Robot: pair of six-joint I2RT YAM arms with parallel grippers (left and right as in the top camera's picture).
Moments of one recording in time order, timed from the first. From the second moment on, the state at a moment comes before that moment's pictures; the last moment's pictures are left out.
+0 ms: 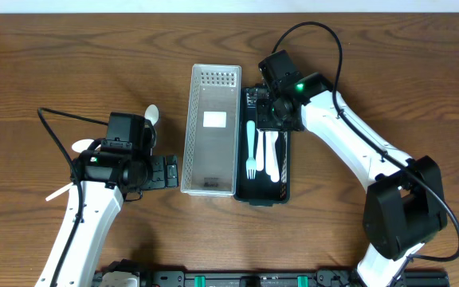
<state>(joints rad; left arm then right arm) -0.13 1.20 0.91 -1.02 0.07 -0.20 0.49 1.89 1.49 -0.87 -0.08 0.48</state>
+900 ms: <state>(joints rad) -0.13 1.13 1.19 -1.17 -0.01 -0.25 0.22 1.59 1.66 -1.22 0.16 0.50</state>
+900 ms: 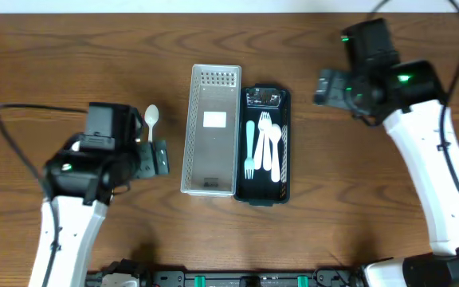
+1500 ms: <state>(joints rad) -0.13 1.42 1.39 -1.01 -0.08 -0.15 0.13 1.61 1.37 -1.07 0.16 0.46</state>
